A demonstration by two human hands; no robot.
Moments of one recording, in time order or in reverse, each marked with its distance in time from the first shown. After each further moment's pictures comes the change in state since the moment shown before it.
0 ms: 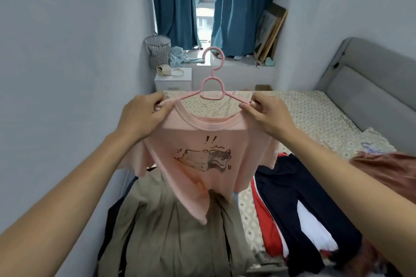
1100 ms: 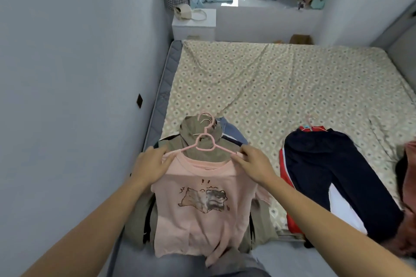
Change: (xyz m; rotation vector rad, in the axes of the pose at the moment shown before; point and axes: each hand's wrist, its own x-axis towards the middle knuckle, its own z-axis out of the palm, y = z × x) left_hand -0.131 -0.207 0.160 0.097 -0.538 -0.362; right_hand -0.096 0.022 0.283 0.219 -0.539 0.367
